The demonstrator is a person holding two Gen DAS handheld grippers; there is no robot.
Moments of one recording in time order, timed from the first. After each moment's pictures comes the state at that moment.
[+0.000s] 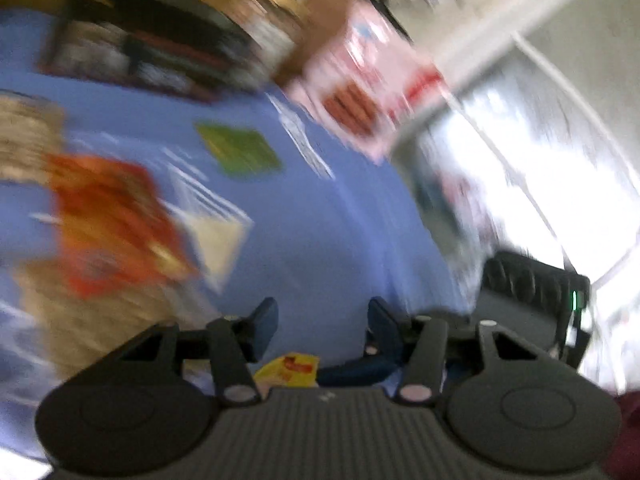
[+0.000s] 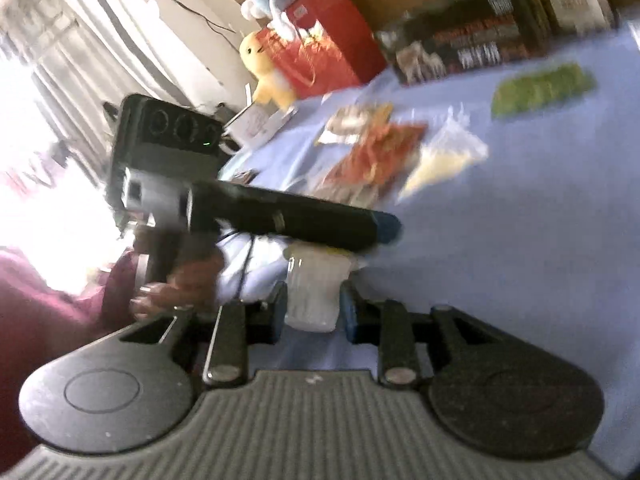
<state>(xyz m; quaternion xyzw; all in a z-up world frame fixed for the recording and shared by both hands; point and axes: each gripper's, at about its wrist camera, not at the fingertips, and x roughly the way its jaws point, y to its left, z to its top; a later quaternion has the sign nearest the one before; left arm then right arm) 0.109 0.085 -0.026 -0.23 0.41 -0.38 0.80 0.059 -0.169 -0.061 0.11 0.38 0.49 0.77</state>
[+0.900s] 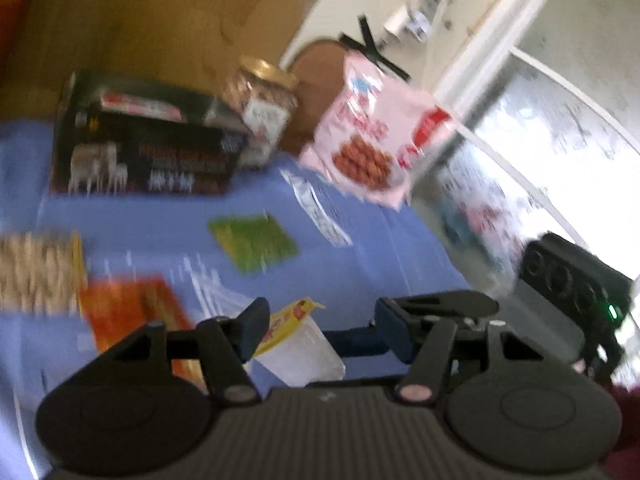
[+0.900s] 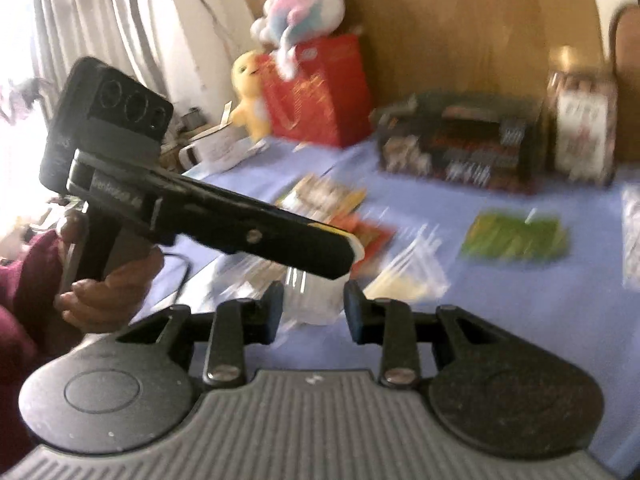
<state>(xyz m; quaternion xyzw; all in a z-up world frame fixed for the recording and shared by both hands) 0.125 0.065 0.025 -0.16 0.35 -0.34 0.86 0.088 -0.149 -0.024 -0.02 0.28 0.45 0.85</state>
